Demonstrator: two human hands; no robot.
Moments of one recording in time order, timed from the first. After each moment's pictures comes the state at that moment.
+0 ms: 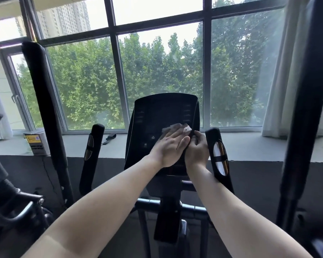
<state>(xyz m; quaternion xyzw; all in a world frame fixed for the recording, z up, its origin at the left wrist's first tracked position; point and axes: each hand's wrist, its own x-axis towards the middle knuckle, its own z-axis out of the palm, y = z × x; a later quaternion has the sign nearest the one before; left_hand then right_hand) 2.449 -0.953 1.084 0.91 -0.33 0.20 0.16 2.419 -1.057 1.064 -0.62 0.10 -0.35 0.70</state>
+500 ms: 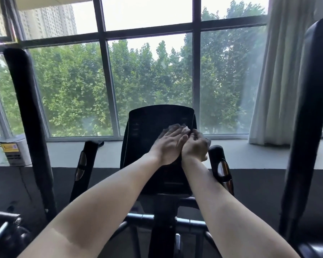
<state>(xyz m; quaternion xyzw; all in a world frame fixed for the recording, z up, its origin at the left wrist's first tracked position) 2.496 -0.963 1.121 0.90 -0.35 0.20 0.16 2.464 -1.057 1.115 -0.58 0.21 -0.39 0.68</state>
